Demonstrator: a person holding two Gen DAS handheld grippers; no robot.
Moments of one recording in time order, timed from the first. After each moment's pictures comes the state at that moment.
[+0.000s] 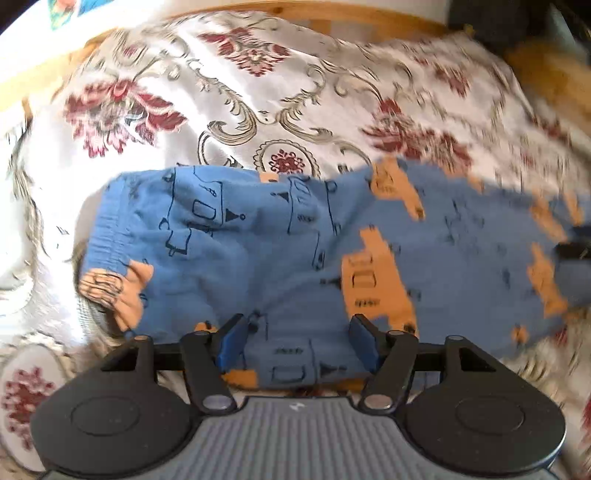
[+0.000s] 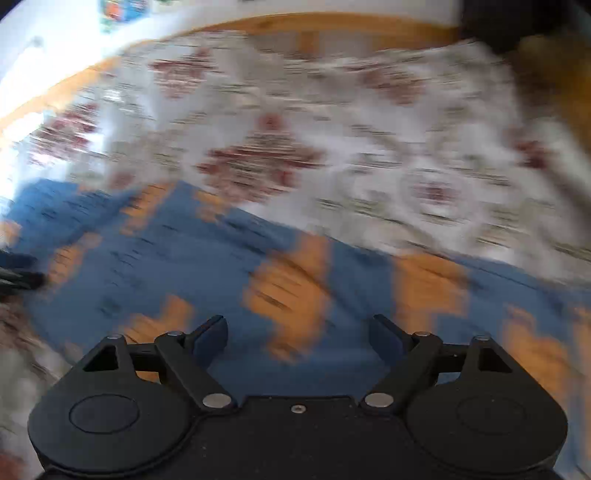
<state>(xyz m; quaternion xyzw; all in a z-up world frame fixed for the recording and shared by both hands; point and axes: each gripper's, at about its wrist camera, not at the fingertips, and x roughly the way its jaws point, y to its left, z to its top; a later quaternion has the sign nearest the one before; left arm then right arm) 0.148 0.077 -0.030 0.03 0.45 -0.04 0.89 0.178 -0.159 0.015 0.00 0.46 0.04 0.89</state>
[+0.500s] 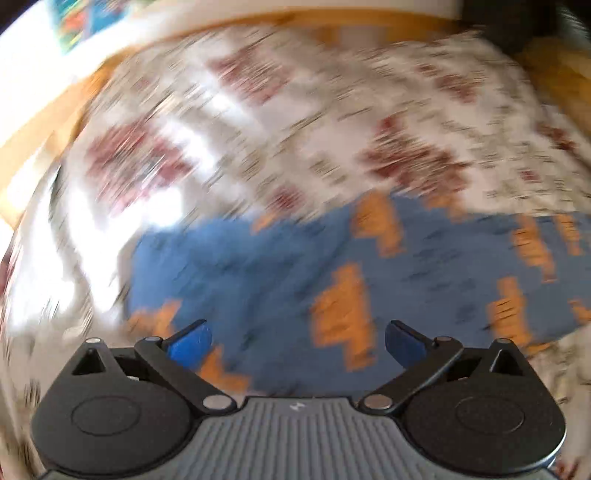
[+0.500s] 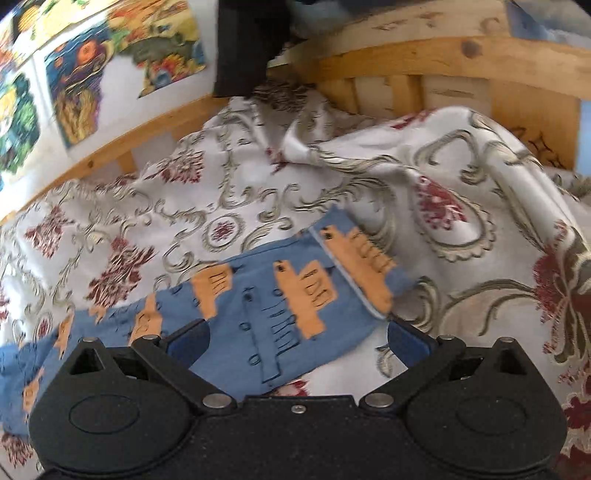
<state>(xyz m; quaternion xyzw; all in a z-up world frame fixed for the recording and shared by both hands) 0.155 0.022 0.053 0.05 0.47 -0.02 0.88 0.060 -0.256 0.051 0.21 0.35 -0.19 0.89</state>
